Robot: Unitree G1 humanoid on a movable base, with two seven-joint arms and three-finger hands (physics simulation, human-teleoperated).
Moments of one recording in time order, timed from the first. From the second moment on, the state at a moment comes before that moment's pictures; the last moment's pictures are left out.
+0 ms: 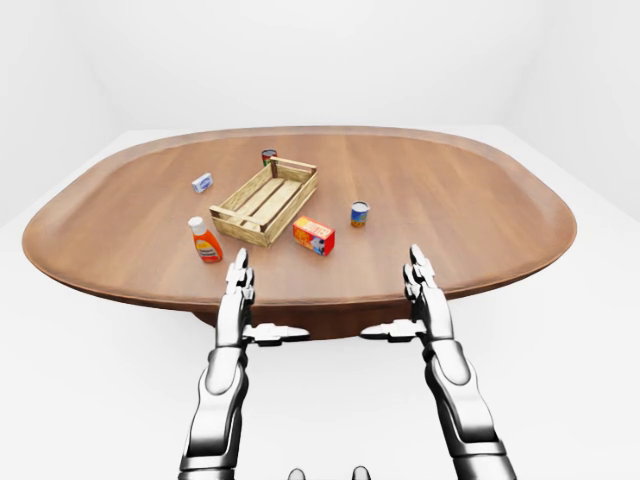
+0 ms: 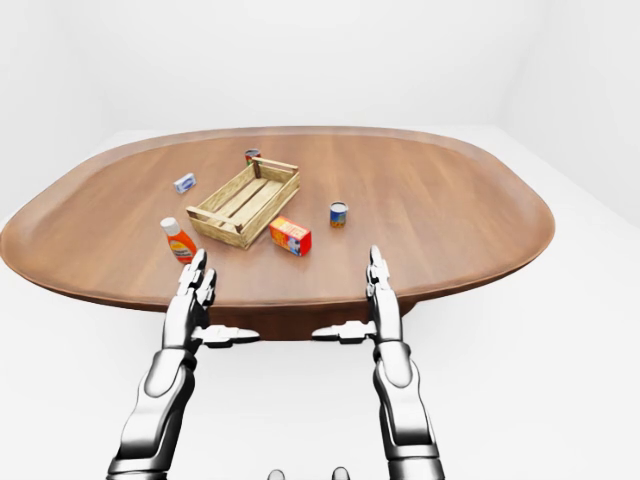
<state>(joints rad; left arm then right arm) 0.01 0.01 0.02 -0.03 -0.01 0.01 -0.02 0.00 -0.01 -0.01 0.00 0.00 0.00 0.01</state>
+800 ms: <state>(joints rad) 0.22 -0.01 0.14 -0.73 -0.15 0.09 -0.16 0.31 -0.02 0.08 -0.85 -0.11 0.09 0.07</state>
